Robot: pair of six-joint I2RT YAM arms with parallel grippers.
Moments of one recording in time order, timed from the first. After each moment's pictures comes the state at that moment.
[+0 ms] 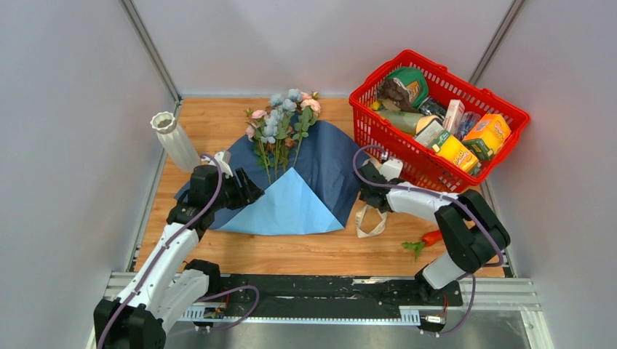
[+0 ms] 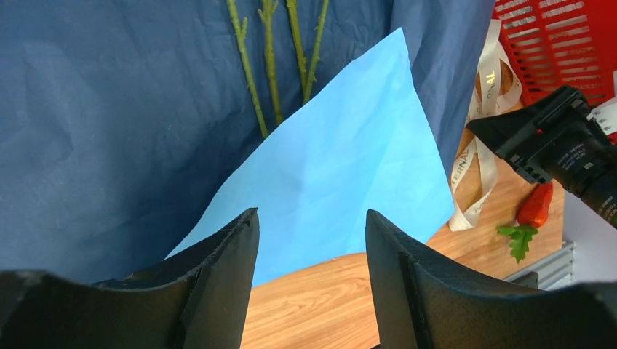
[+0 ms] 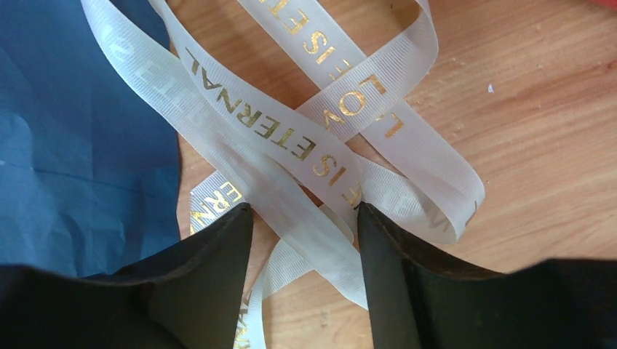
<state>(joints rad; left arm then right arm) -0.22 0.84 0.57 -0.35 0.28 -0.57 0.57 1.55 0.76 -0.33 0.55 0.87</state>
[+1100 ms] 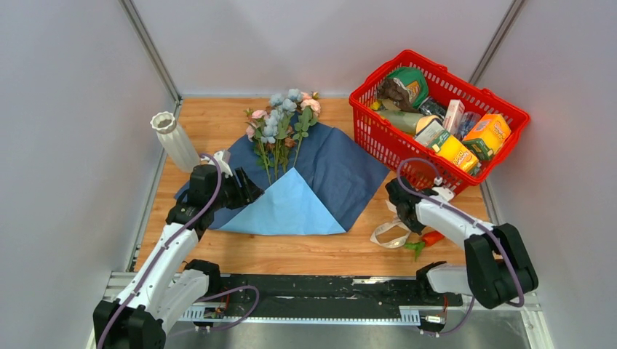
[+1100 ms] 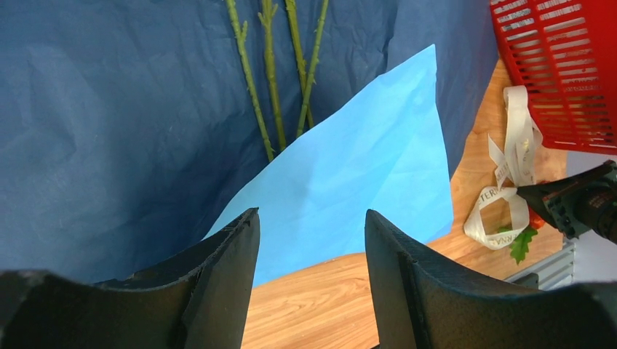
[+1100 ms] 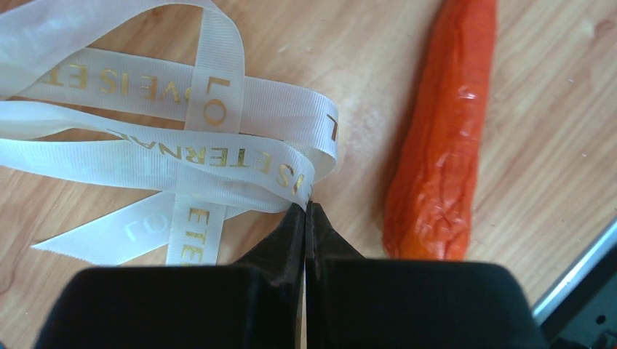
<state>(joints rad) -0.22 0.83 0.58 -0.36 0.28 -0.57 0.37 1.32 0.61 -0.73 0.65 1.22</state>
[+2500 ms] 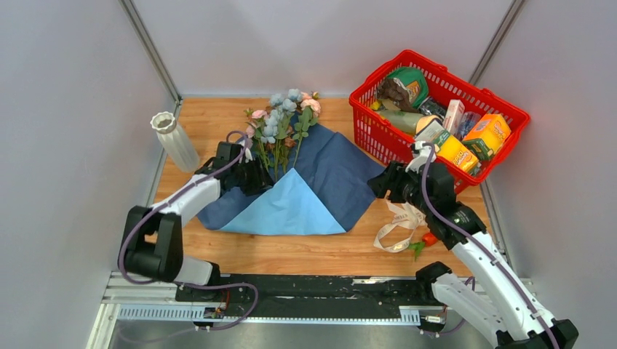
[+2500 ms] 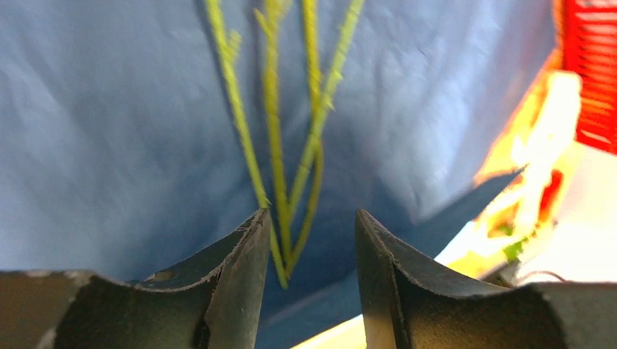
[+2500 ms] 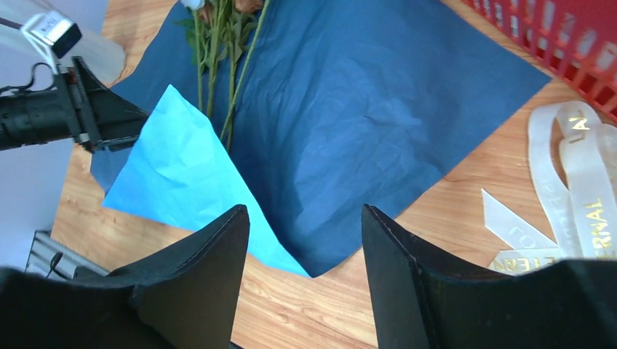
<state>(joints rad) -0.23 1.48 0.83 -0.28 0.36 -0.58 0.43 0.75 0.75 -0.44 -0.05 0.53</state>
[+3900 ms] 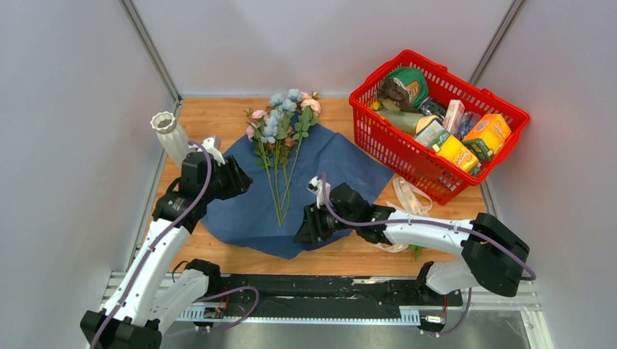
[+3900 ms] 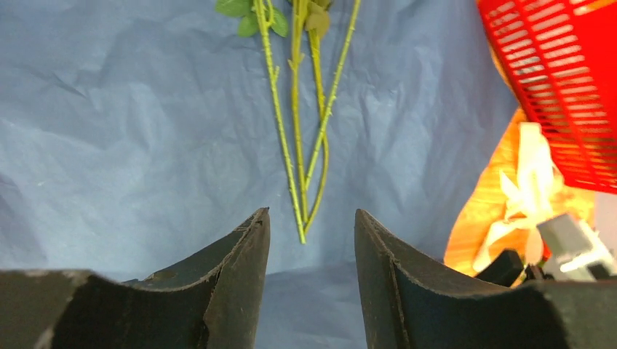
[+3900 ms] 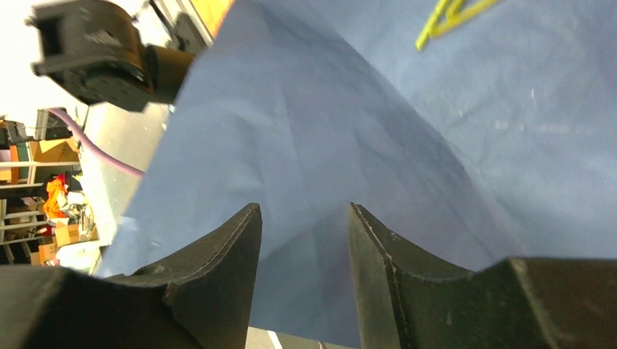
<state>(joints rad) -0.27 0.82 0.83 -0.63 0.09 -0.57 1.00 1.36 0.71 0.12 -0.37 0.66</state>
